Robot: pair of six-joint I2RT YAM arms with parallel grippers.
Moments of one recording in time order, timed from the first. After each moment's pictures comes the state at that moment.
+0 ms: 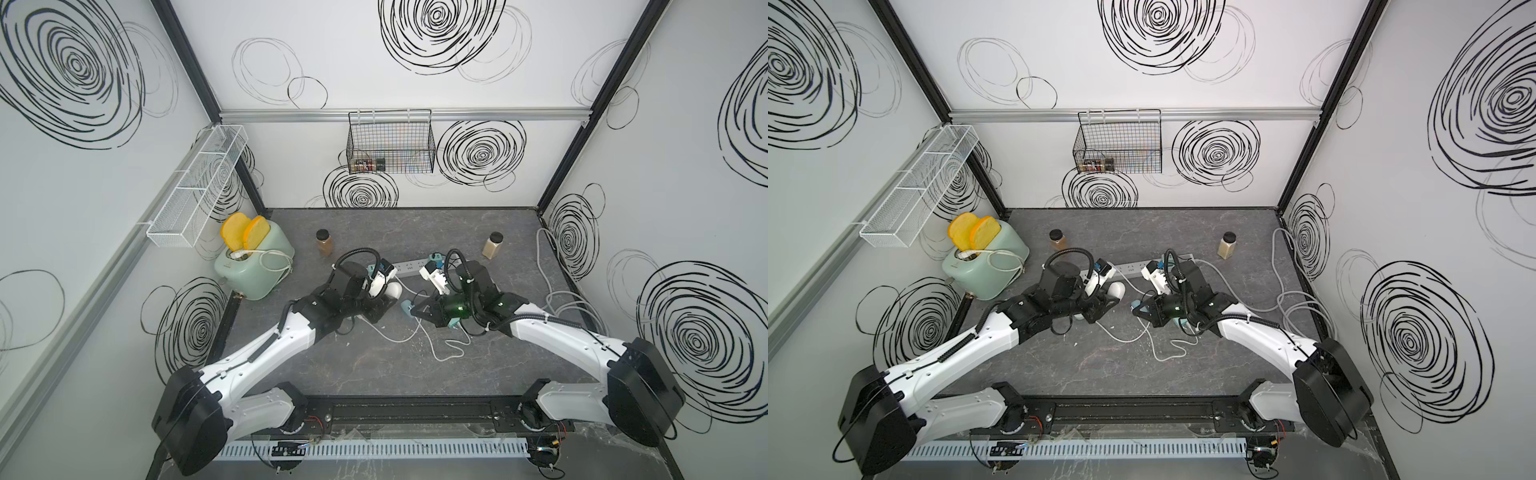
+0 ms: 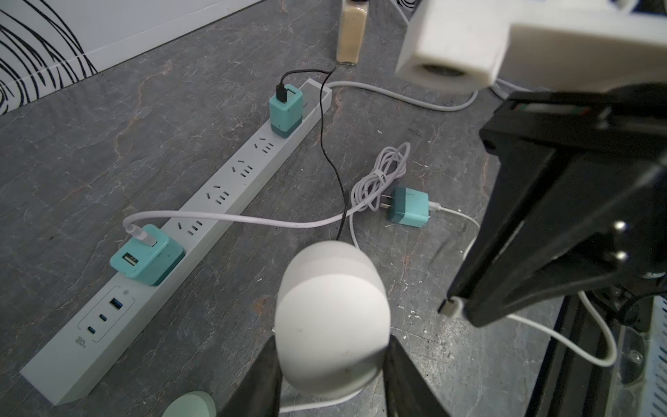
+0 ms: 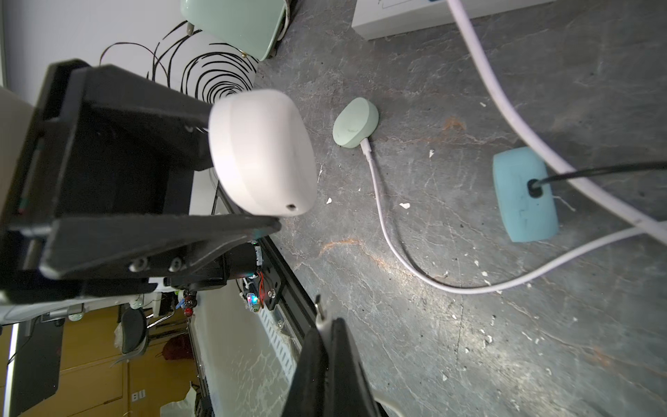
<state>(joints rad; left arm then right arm) -0.62 1.16 0.82 -0.32 0.22 0.05 0.65 1.28 0.76 -0.12 -0.68 0.34</state>
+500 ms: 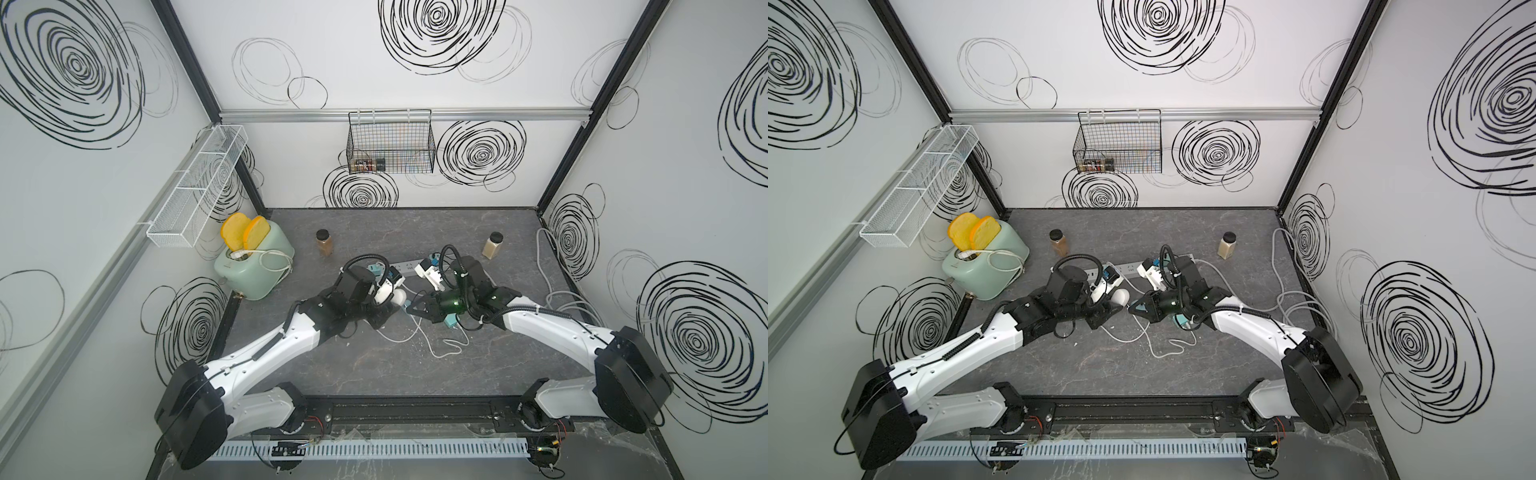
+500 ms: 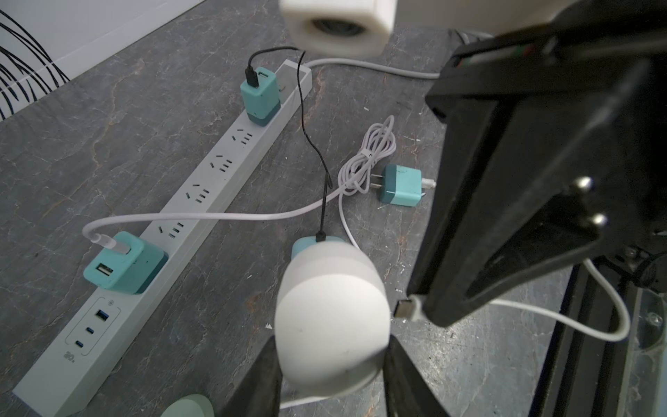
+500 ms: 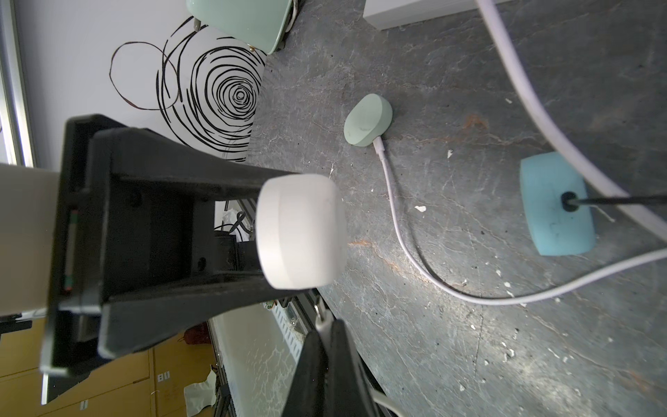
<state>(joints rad) -0.68 1.18 0.82 -0.35 0.19 0.11 0.65 1.36 0.82 -0.12 -0.73 0.34</state>
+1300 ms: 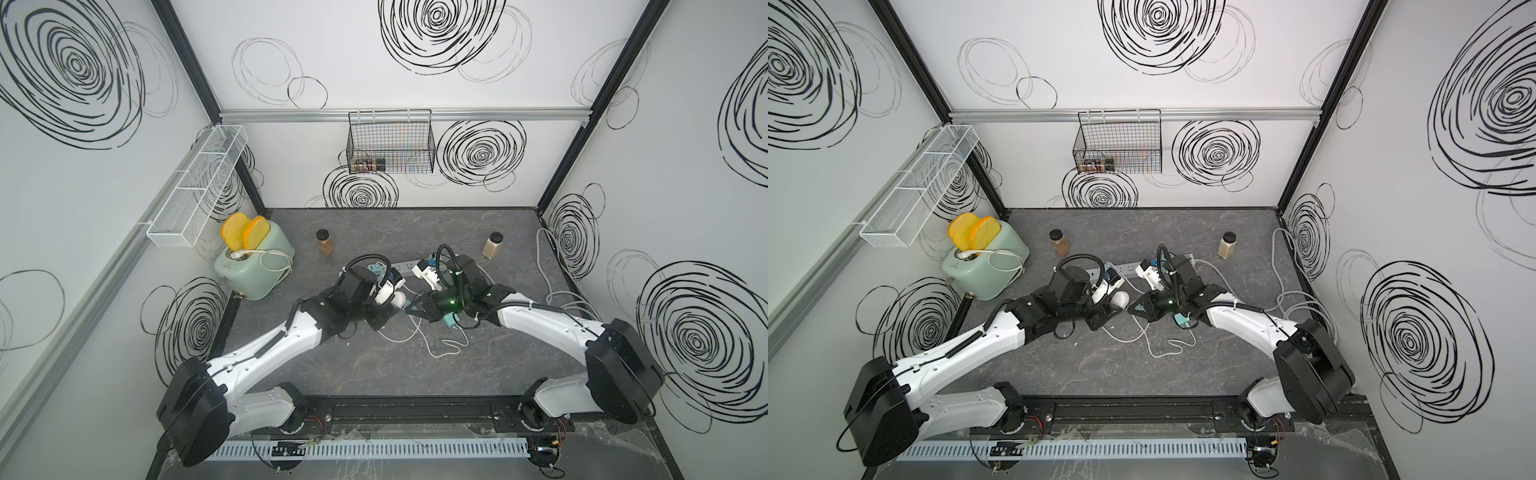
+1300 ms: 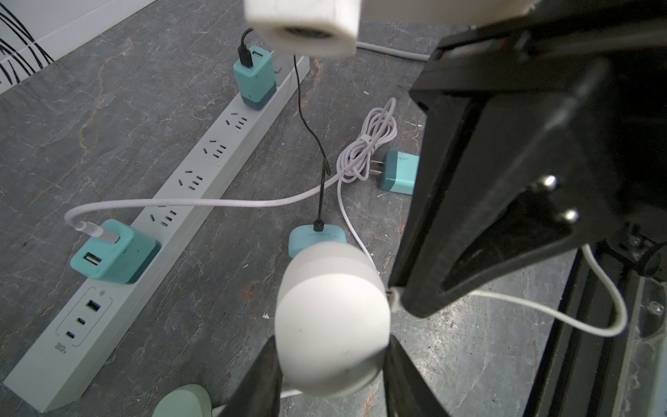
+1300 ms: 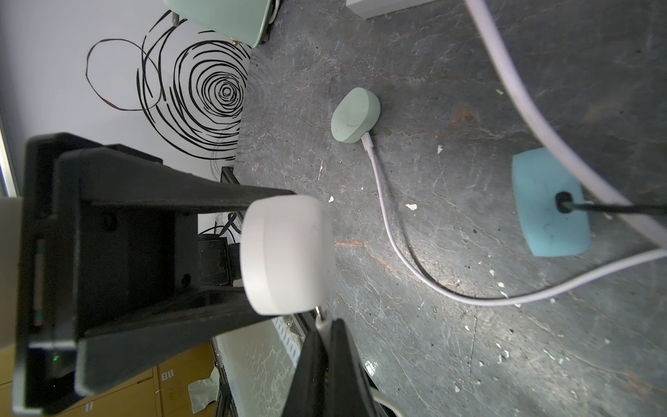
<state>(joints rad) -0.69 1.20 0.83 -0.38 0.20 0.11 0.66 1.41 0.84 -0.14 -0.72 0.34</state>
